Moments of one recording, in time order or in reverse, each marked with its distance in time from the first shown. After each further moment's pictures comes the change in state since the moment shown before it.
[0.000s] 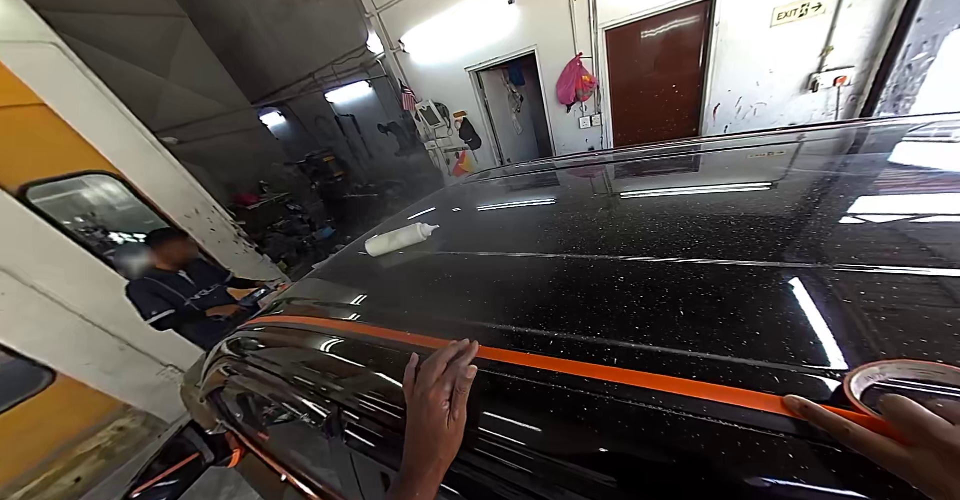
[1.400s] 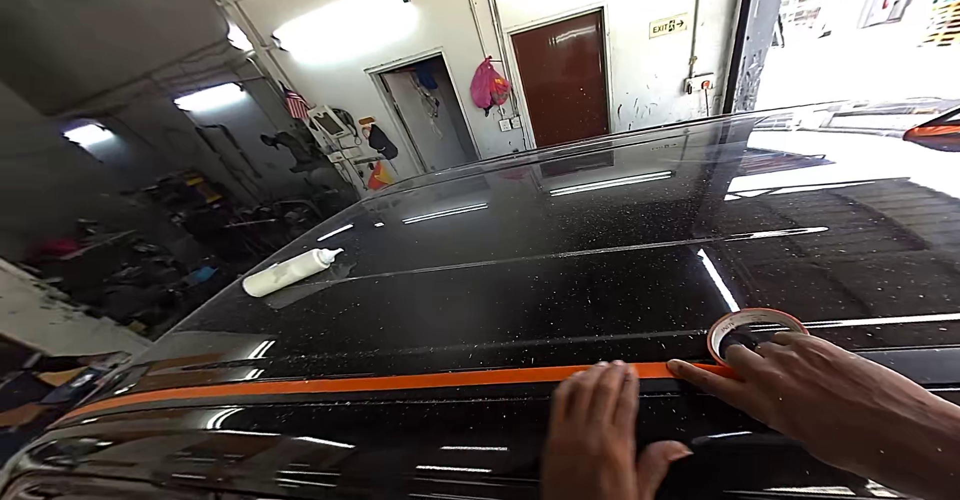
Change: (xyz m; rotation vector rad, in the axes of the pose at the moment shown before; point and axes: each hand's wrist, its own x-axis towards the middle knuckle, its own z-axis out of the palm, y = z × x) left_hand -0.009 0.261 0.051 -0.107 -0.249 0.438; right_hand 0.002 -0.004 0.018 -0.195 0.312 -0.028
